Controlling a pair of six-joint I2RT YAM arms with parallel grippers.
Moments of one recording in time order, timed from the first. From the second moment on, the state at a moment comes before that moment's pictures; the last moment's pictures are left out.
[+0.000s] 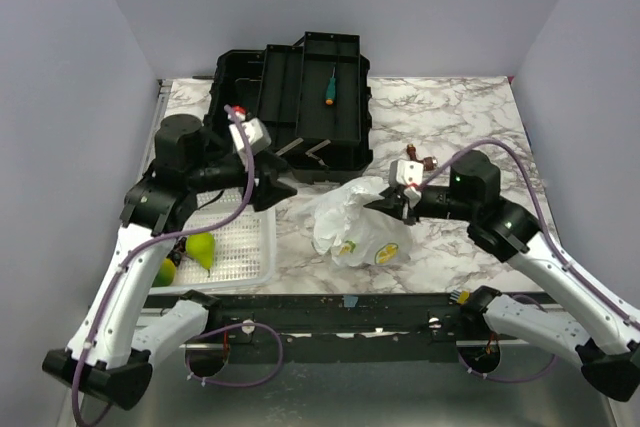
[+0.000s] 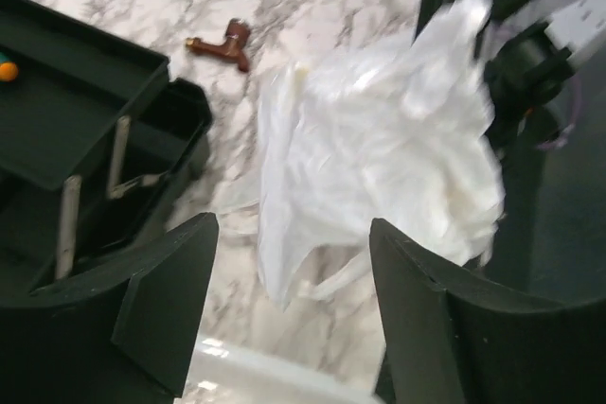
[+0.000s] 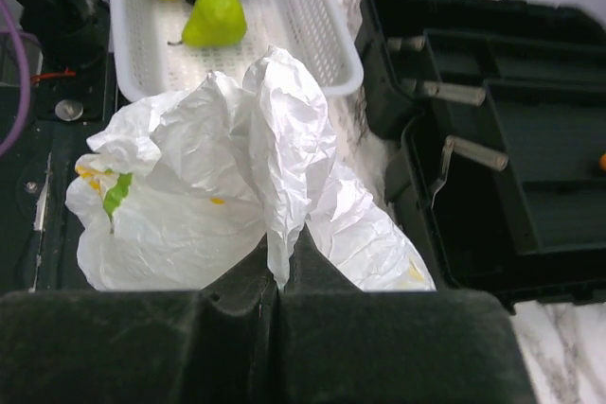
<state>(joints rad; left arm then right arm) -0.37 0.99 1.22 -0.59 0.87 0.14 0.69 0.93 0.95 -0.34 -0.62 -0.44</state>
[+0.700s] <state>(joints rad) -0.61 0.91 0.90 -0.61 0.72 0.74 0.69 0.81 0.87 -0.21 -0.81 -0.52</state>
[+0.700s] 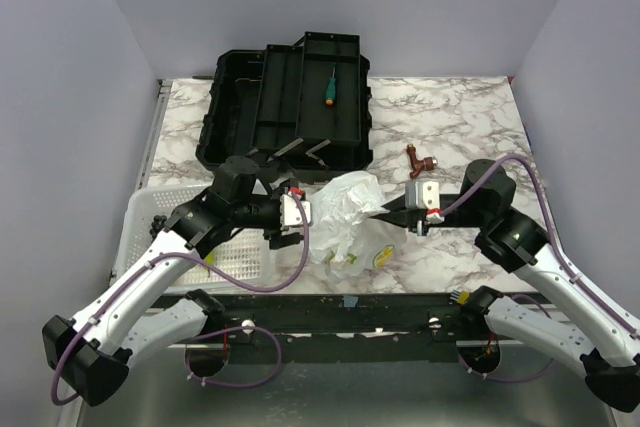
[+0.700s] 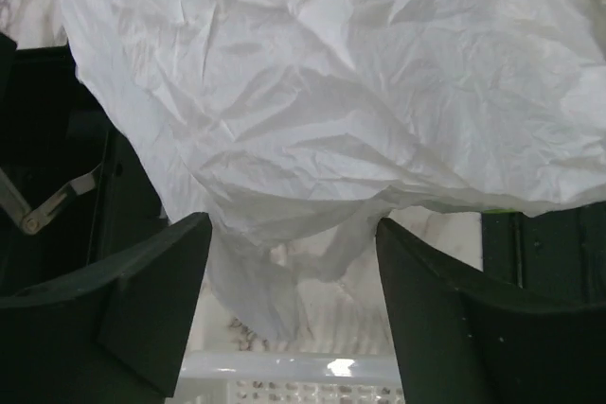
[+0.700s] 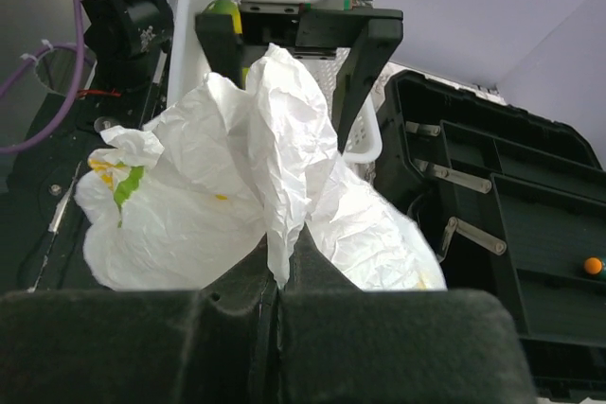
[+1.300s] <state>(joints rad) -0.05 0.82 0.78 -0.49 0.87 0.69 0.69 0.67 0.90 -0.42 -0.45 -0.35</state>
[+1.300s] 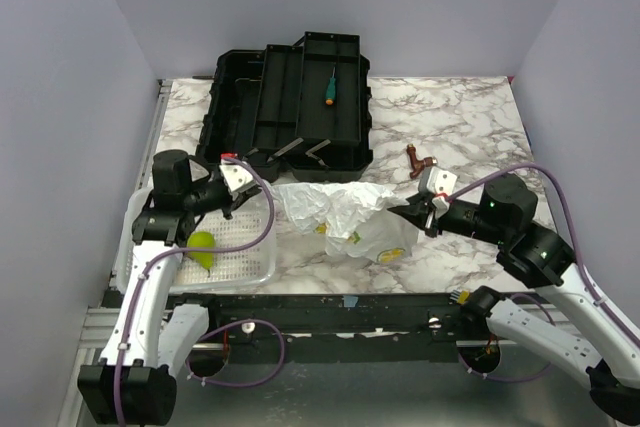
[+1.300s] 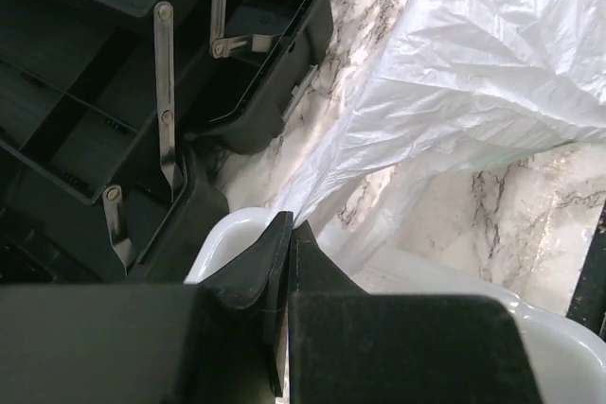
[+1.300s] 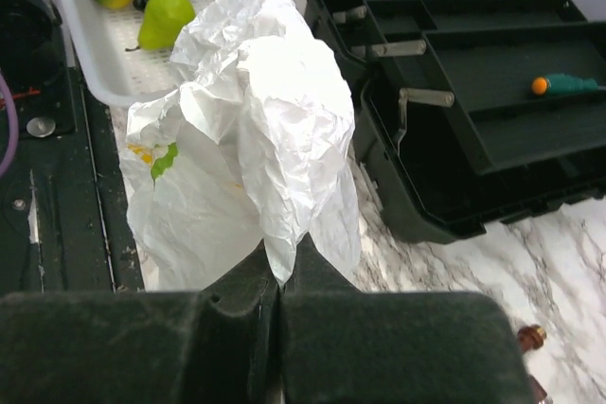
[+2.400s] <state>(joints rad) -0.14 0.65 0.59 -0.17 0.98 -0.62 0.69 0.77 0.93 -0.37 -0.50 -0.22</state>
